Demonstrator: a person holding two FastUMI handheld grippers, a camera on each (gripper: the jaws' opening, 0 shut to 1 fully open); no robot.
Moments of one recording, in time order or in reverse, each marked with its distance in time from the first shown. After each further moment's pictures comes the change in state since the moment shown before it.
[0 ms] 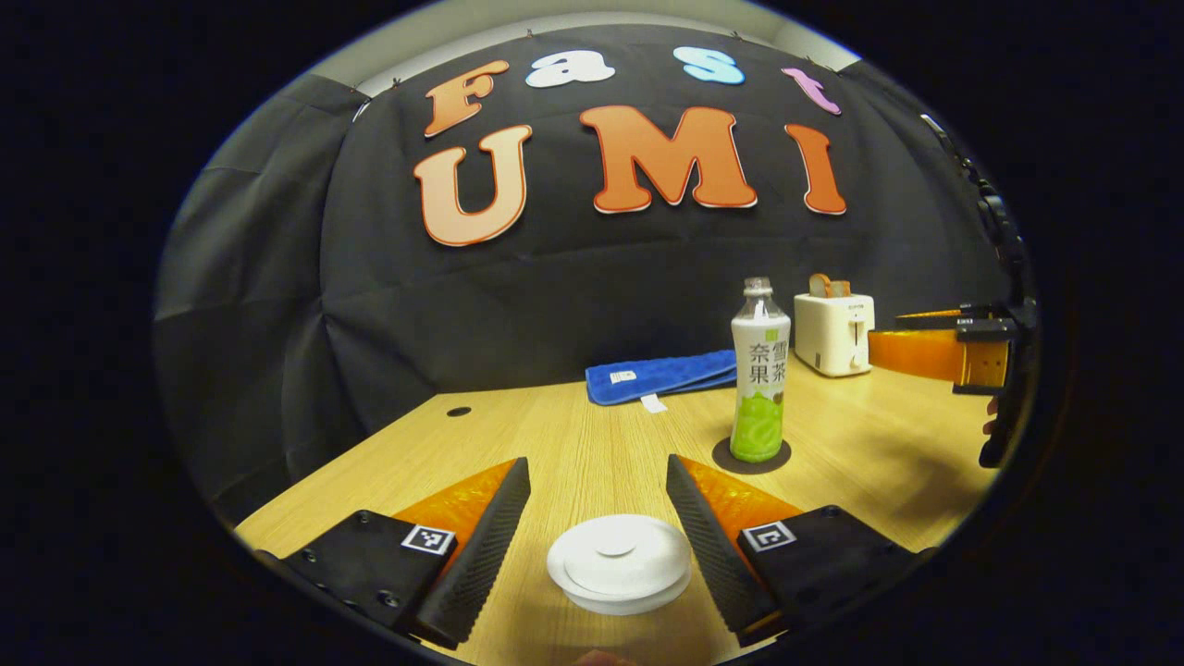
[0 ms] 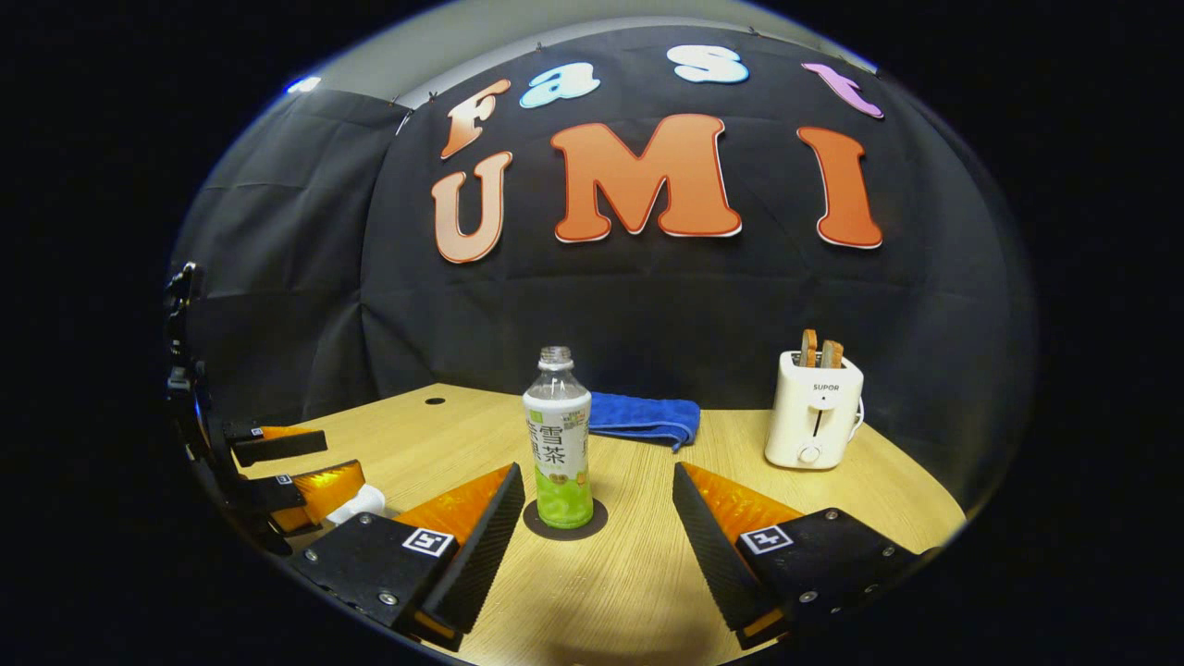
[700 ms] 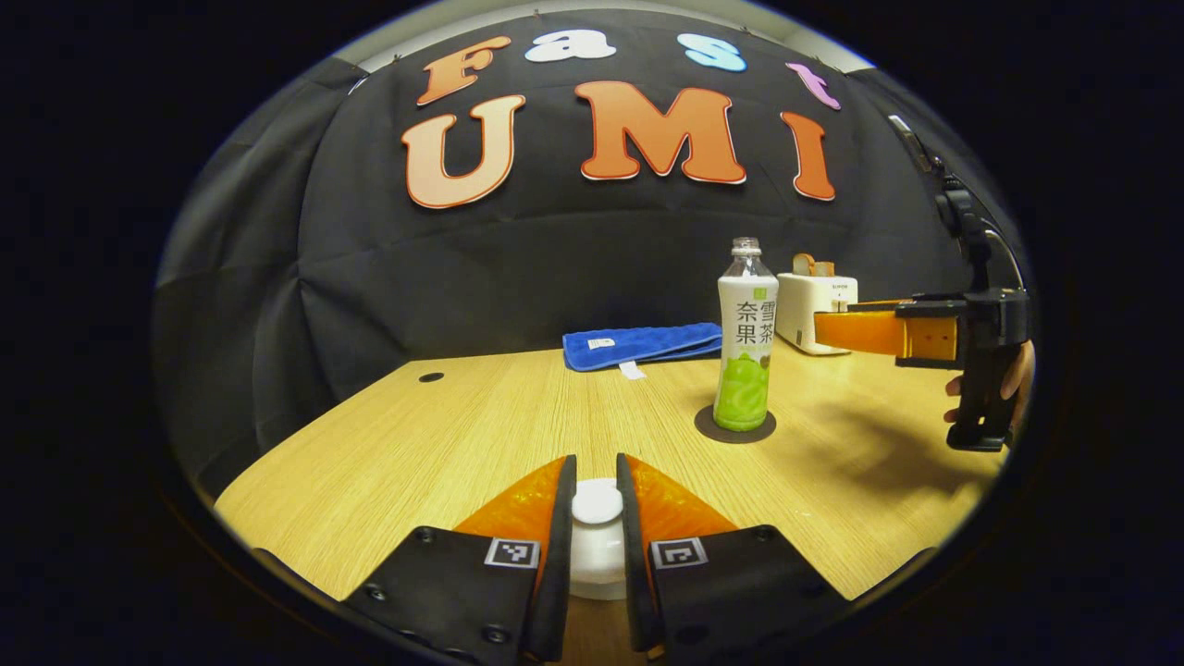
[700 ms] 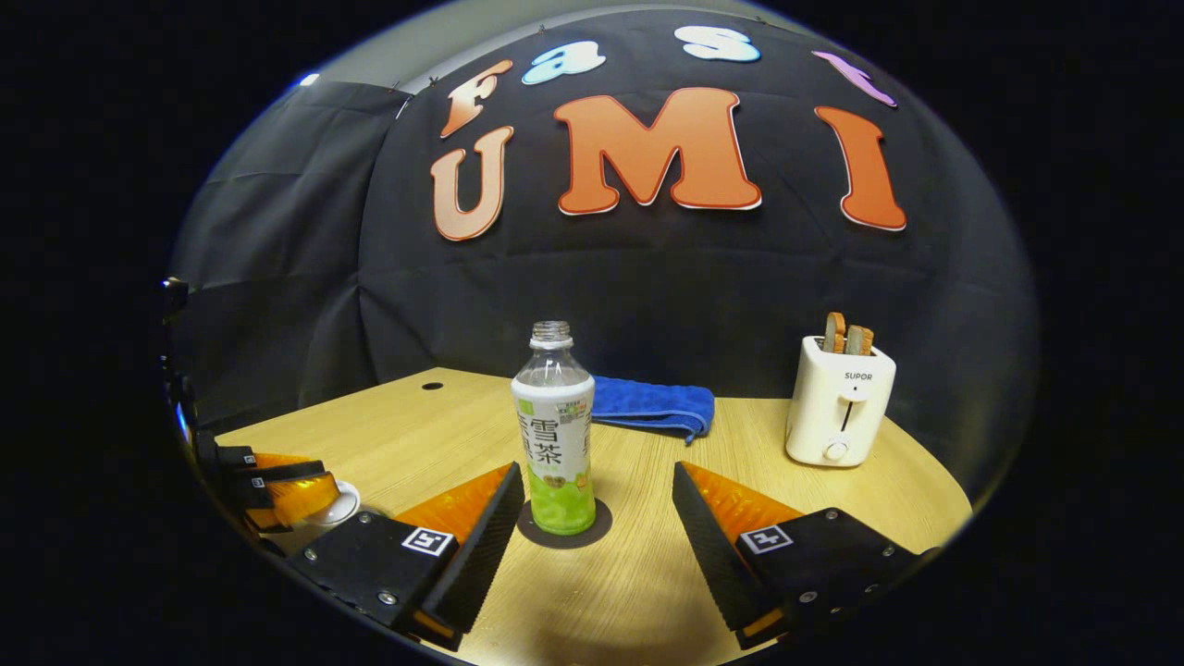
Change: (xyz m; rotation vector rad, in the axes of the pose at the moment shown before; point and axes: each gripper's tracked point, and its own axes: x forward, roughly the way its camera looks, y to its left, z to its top) left arm 0.008 -0.012 -0.050 -0.014 0.099 -0.073; right arm 0.045 0.002 -0.031 0.005 0.087 0.036
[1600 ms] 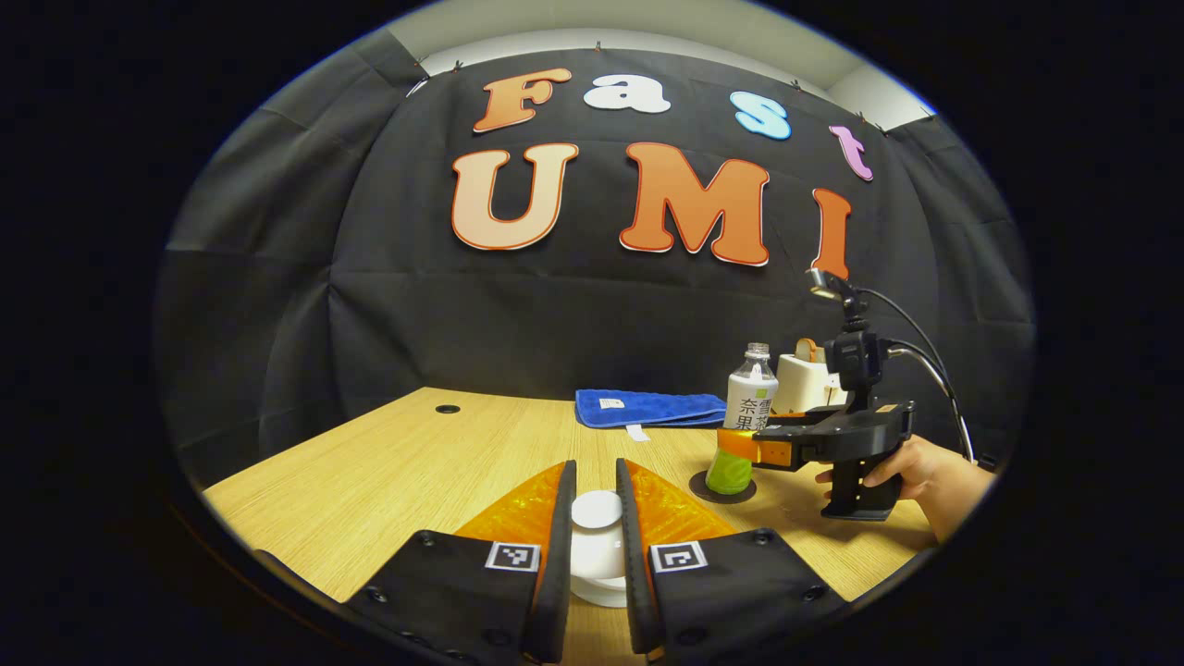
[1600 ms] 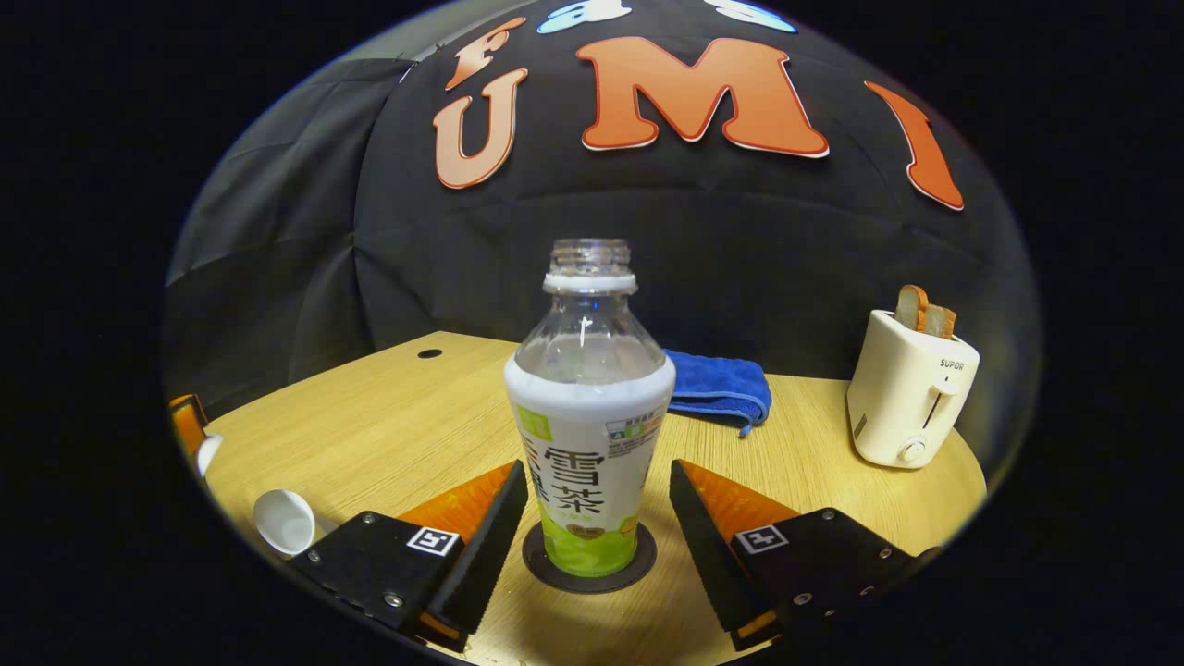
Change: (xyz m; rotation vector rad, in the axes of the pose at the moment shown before) left arm -0.038 0.032 0.054 -0.171 -0.143 -0.001; right arm 0.093 0.035 -0.018 -0.027 0.109 0.055
